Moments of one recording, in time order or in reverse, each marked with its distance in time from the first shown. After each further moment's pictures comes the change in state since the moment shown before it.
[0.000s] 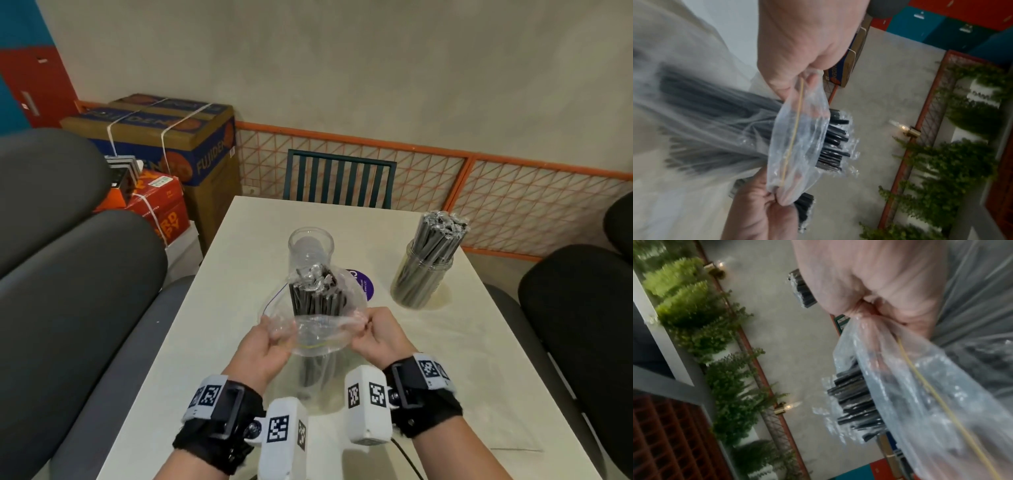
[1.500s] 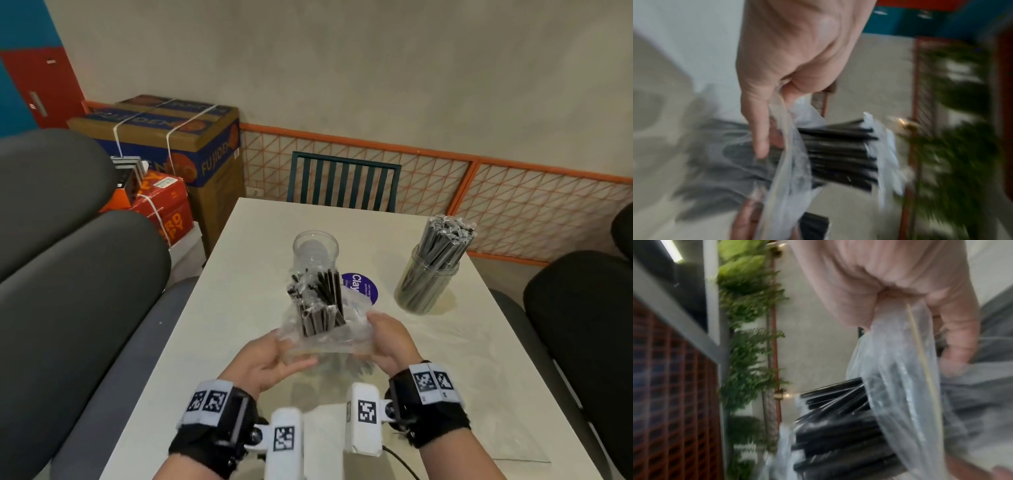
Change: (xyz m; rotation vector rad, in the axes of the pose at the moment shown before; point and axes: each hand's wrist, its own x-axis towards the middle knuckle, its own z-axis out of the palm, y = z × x) left_hand 0.014 0.008 -0.016 0.484 -0.098 -0.275; right_hand 0.024 -0.005 -0.023 -0.833 0.325 -0.172
